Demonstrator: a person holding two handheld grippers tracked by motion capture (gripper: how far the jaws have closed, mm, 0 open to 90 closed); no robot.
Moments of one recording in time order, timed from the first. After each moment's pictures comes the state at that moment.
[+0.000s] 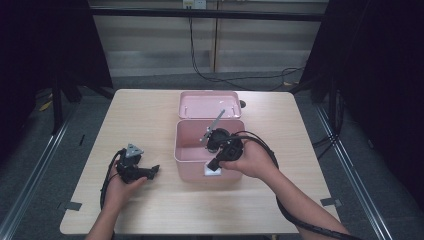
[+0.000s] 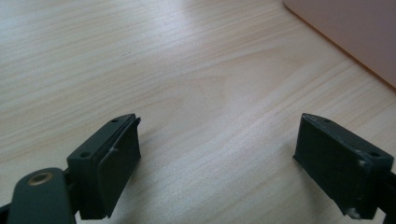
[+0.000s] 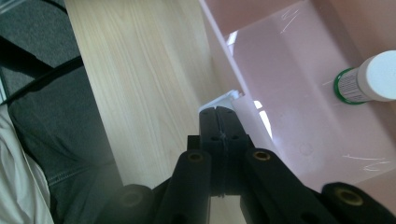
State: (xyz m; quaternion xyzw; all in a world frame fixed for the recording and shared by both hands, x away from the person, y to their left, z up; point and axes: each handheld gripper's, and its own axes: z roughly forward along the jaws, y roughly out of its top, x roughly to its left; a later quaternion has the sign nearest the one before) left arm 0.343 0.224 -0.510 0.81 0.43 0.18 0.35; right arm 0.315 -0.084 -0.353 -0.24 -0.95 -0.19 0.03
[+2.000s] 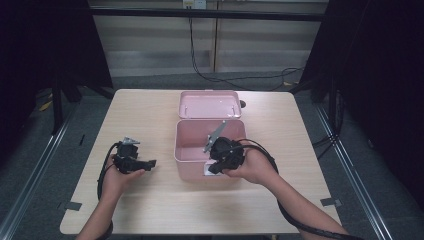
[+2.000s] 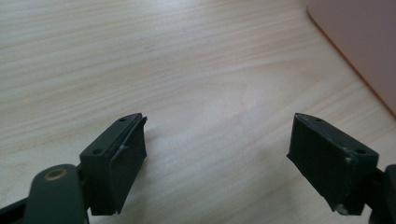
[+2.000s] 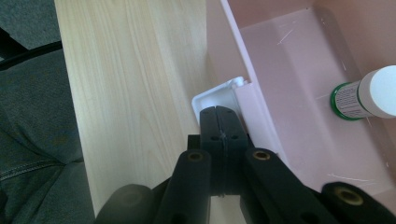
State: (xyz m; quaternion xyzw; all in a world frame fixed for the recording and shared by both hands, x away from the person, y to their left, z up) left arm 0.368 0.230 -0.487 0.80 0.50 0.11 0.31; right arm 0.308 -0.091 -0.375 -0.19 -0.96 -0.22 -0.01
